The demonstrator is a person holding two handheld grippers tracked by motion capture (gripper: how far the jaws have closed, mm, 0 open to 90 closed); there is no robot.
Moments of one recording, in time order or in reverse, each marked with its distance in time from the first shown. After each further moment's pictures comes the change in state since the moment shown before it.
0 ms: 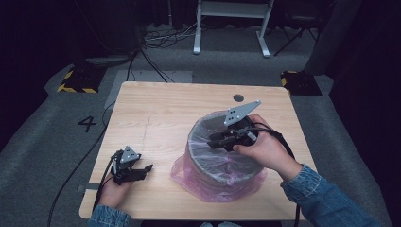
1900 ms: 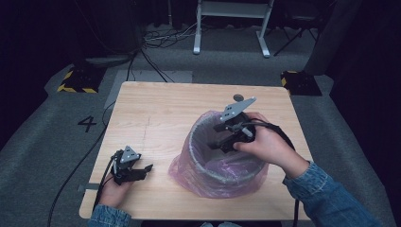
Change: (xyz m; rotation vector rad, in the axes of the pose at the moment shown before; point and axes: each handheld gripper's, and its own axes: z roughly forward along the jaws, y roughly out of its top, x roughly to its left) left arm 0.000 0.000 0.000 -0.002 0.003 0.003; right arm -0.009 0.005 0.005 0.047 -0.083 0.047
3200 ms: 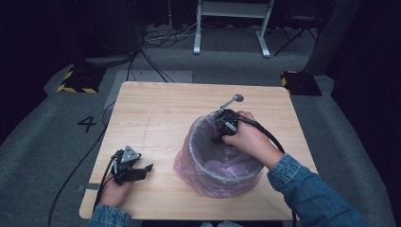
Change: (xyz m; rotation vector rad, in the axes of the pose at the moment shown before) left arm -0.001 0.001 0.001 0.002 0.007 -0.011; right arm -0.035 -0.013 0.058 0.297 -0.193 0.260
